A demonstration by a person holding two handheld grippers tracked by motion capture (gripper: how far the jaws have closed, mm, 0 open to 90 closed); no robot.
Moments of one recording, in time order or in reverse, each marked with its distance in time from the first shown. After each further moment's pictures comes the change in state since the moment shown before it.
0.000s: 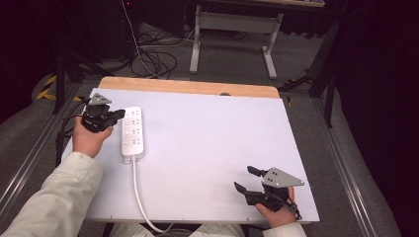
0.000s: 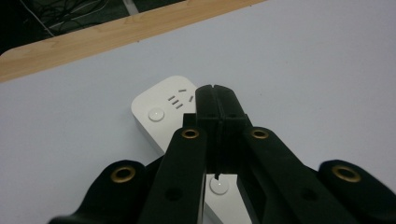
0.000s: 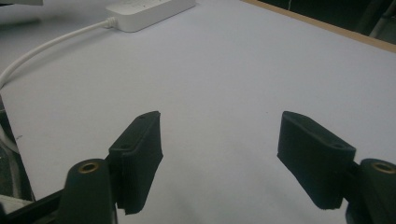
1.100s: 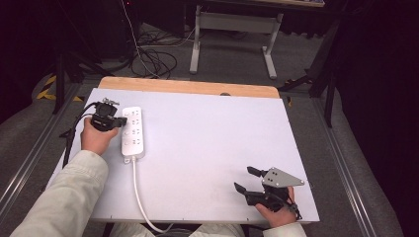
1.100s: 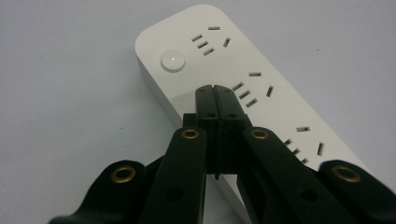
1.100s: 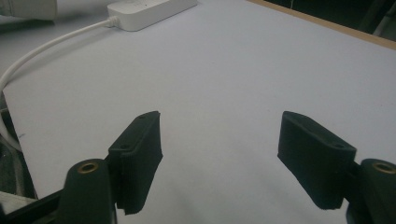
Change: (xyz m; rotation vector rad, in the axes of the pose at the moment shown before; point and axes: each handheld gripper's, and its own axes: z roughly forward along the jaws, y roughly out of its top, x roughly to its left) left arm 0.015 -0.013 0.047 0.208 0.027 -0.098; right arm -0.001 -0.001 0.000 0.000 0.010 0.006
